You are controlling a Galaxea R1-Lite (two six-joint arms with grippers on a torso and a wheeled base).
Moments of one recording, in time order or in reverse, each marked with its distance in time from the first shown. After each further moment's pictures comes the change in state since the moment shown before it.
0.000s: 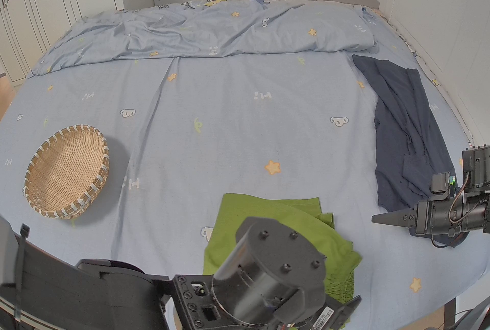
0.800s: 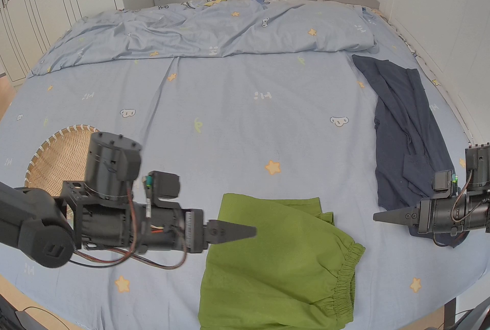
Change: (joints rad) left arm 0.556 -0.167 0.160 -0.009 -0.489 -0.196; right arm 0.005 -0.023 -0.005 0.006 0.001 0.002
